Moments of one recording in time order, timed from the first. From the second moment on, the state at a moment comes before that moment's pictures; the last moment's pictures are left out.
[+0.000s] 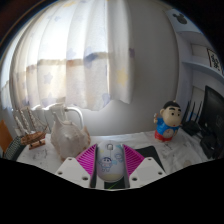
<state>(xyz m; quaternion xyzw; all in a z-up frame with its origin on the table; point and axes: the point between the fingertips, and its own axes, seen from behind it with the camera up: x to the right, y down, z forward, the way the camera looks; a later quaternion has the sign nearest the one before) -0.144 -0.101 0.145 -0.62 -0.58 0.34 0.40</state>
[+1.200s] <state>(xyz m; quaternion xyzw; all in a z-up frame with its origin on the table) 0.081 -0.022 0.143 -0.65 -0.65 0.24 0.32</state>
